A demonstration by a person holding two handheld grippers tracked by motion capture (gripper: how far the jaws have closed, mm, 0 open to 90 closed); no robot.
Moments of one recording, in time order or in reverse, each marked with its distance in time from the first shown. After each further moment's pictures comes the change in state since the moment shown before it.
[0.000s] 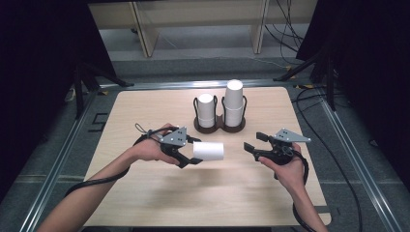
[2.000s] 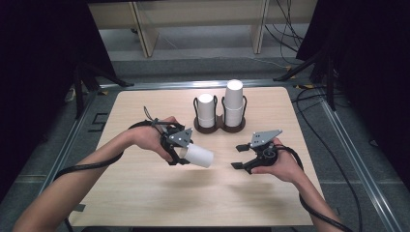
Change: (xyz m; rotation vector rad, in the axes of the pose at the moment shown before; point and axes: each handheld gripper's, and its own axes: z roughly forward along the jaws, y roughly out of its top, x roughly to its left) left arm 0.005 0.038 -0.015 0.445 -0.091 0.191; right arm 0.015 0.007 0.034 0.360 0.354 -0.290
